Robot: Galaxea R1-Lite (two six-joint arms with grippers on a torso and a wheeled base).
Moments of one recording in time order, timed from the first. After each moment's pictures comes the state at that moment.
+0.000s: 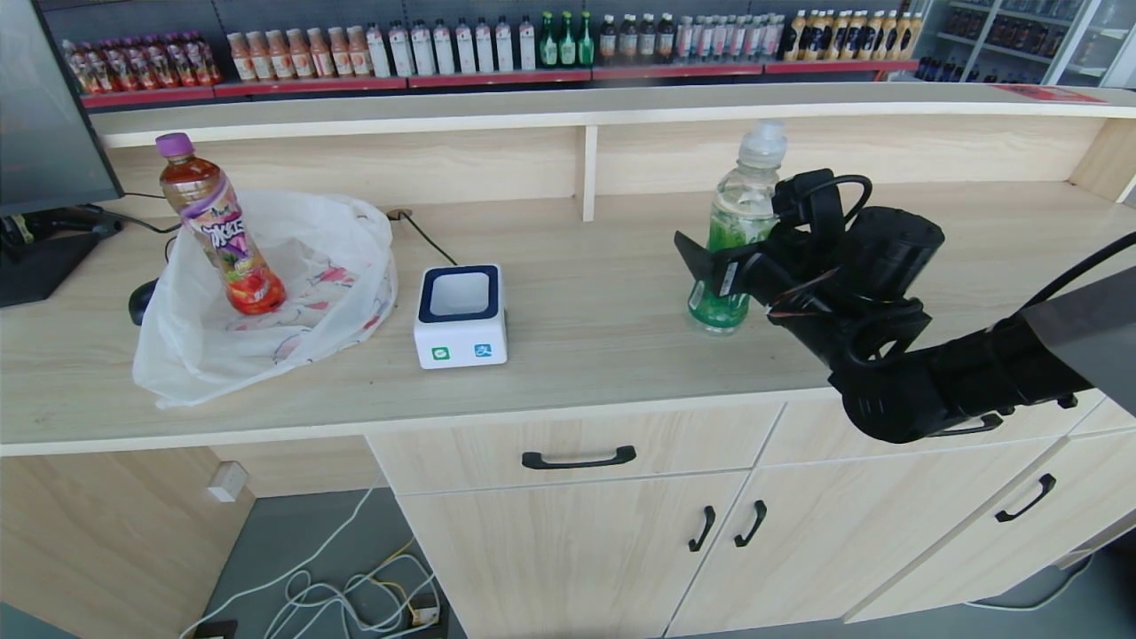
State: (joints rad) left arm 0.00 0.00 0.00 0.00 0.00 0.00; right arm 0.34 2.09 -1.21 -1.14 0.00 -0.11
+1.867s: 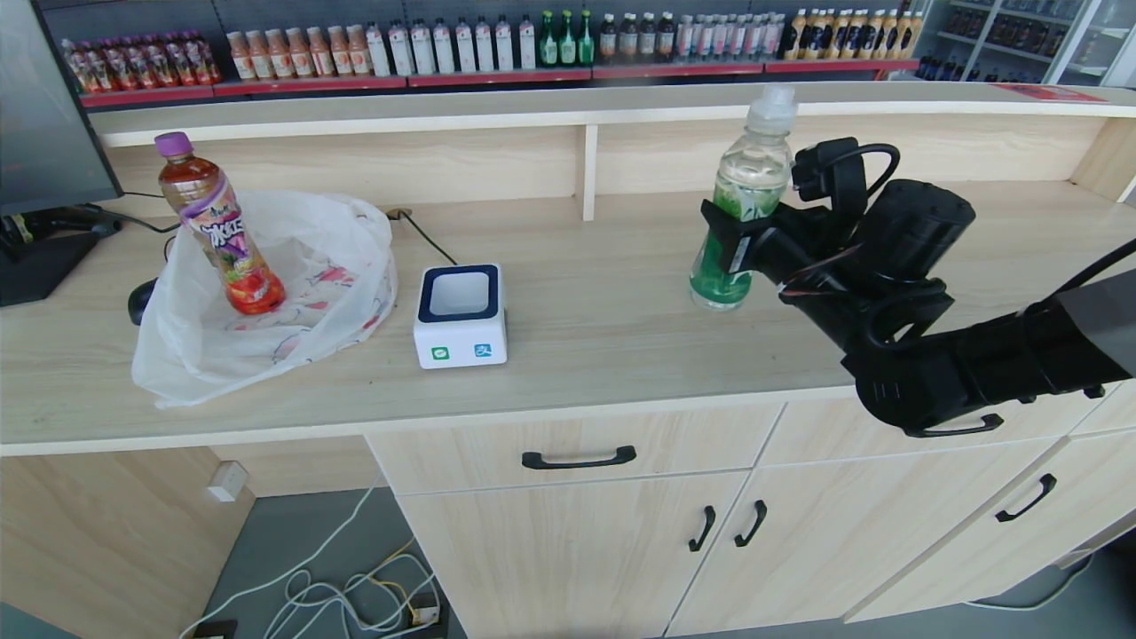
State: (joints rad) left arm 0.00 0.00 0.00 0.00 0.00 0.00; right arm 0.34 2.04 -1.23 -1.15 0.00 -0.11
